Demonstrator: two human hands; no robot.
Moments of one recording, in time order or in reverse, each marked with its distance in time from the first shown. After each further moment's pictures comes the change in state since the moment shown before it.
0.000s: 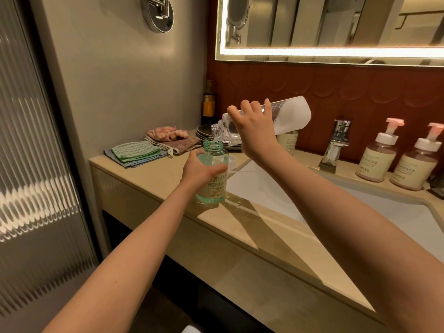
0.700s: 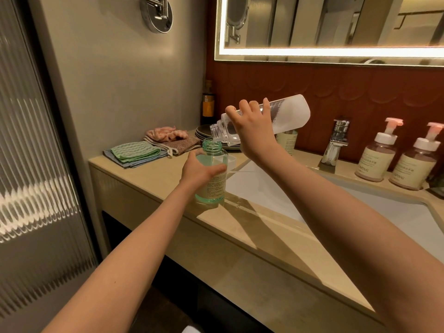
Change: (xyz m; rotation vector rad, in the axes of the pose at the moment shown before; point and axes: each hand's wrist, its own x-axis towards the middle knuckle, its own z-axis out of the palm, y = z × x) left_hand 0.002 -0.001 0.001 -0.011 0.002 0.012; right_hand 0.000 0.000 0.001 -0.031 0.009 -0.013
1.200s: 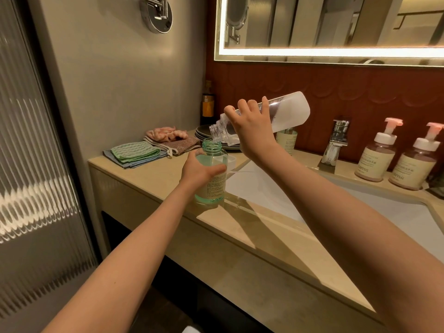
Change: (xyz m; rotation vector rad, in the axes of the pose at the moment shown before) left_hand 0.000 -0.002 0.000 -0.023 0.009 0.000; right_hand 0.000 -0.001 -0.004 -0.015 -0.003 -0.012
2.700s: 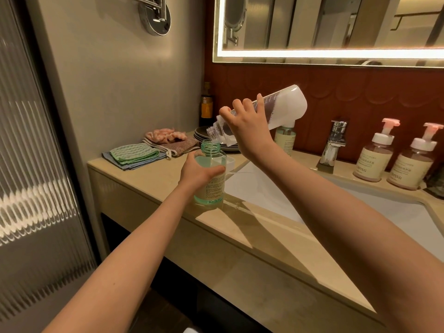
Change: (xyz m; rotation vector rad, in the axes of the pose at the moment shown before) left_hand 0.002 -0.001 0.000 0.031 -0.004 -0.003; right_hand 0.001 -0.001 -0.008 -0.080 -0.015 -0.050
